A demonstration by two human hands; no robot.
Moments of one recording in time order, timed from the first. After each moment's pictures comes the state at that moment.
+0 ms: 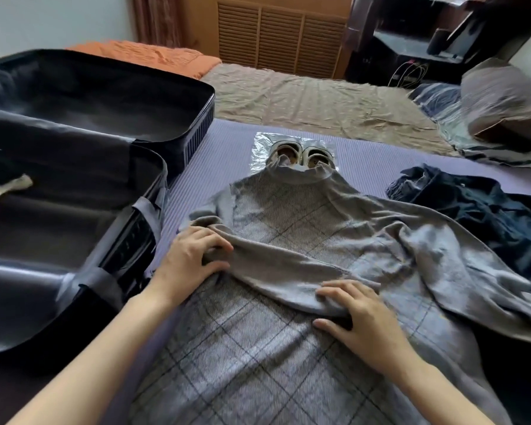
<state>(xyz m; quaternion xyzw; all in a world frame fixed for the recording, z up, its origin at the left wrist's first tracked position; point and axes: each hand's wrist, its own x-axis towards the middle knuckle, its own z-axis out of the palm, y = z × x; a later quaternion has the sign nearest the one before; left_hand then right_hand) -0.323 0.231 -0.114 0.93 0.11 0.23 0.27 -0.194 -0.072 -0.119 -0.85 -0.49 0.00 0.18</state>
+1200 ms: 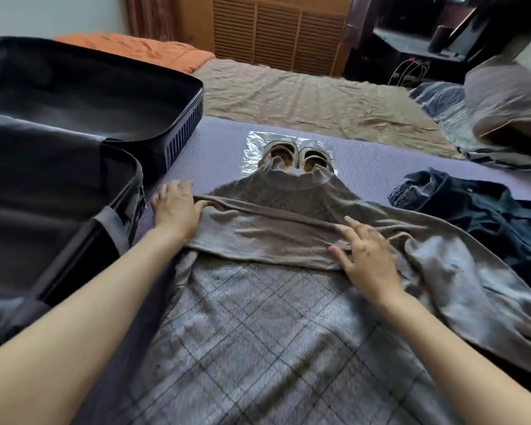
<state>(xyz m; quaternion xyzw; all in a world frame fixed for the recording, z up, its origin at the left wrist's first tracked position) -0.214 0.292 -0.107 0.90 0.37 0.15 0.17 -0.082 -0.010 -0.116 -0.93 -0.34 -0.06 0.12</state>
